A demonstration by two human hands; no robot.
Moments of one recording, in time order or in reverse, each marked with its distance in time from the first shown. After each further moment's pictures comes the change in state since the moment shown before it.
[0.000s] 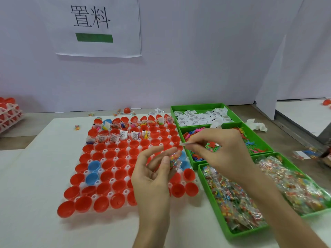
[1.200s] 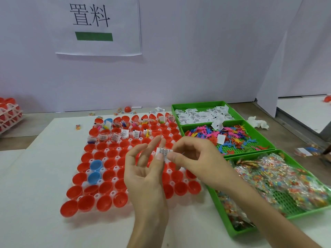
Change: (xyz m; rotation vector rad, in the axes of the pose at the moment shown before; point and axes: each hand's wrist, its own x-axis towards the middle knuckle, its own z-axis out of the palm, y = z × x) left_hand 0.006 0.006 -0.005 -0.186 0.099 0.038; right_hand -0.007 -0.022 0.038 0.422 -0.174 0.469
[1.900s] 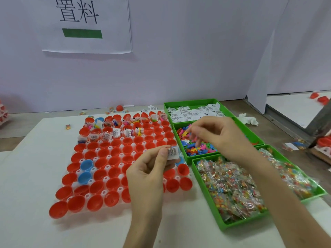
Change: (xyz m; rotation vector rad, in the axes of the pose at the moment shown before) left_hand -0.005 -0.002 0.003 0.306 -0.153 -0.018; right_hand 0.007 0.003 -0.067 -0.149 0.057 0.000
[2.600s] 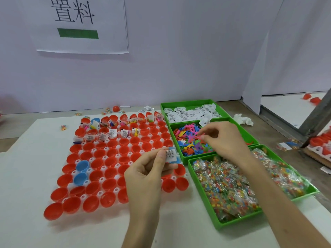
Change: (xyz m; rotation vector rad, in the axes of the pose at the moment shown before) left_hand -0.004 0.004 0.005 -0.016 0.040 -0.091; right_hand 0.008 0.042 -0.008 -0.418 0.190 0.195
